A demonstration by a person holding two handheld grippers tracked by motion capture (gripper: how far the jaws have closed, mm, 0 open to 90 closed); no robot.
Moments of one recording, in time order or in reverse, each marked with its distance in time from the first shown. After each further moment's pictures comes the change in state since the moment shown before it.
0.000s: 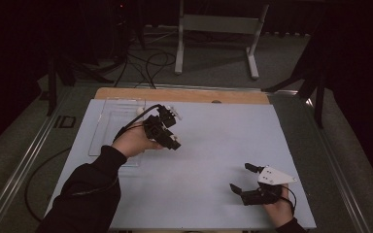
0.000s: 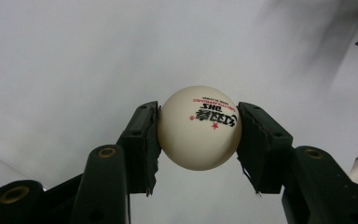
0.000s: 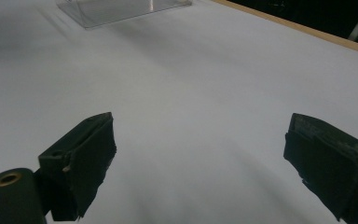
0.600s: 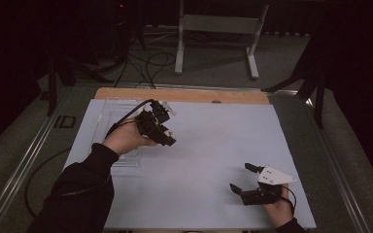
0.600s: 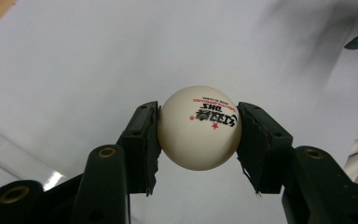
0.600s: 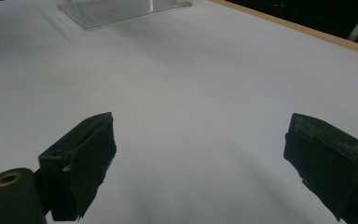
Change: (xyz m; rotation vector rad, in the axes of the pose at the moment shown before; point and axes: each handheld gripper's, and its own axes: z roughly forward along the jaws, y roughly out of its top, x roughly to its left) left arm 0.003 -0.006 -0.027 -0.032 0.025 0.003; right arm 0.000 0.000 0.000 -0.002 -0.001 0.004
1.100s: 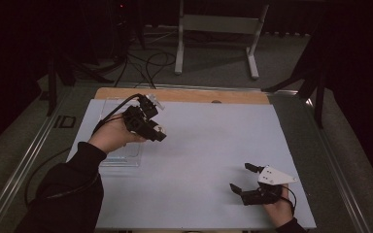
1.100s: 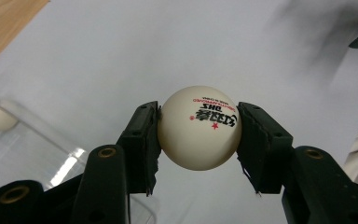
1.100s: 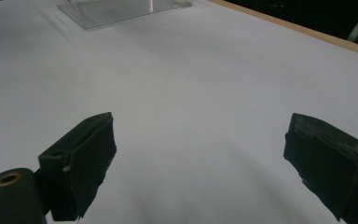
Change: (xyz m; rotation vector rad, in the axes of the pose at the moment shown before) left arm 0.008 -0.013 -0.026 -0.016 0.043 -0.030; right arm 0.000 0.001 -0.001 0.000 -0.001 -0.003
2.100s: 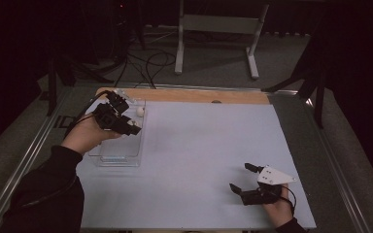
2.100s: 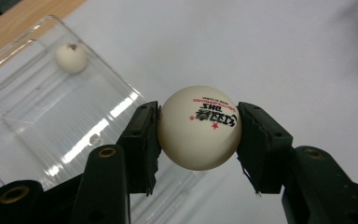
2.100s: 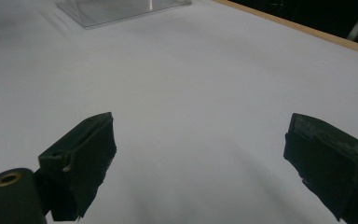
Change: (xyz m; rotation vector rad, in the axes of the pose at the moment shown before) left arm 0.037 -0.045 -0.029 -0.022 0.121 -0.163; right arm 0.000 0.000 0.001 0.006 -0.002 0.002
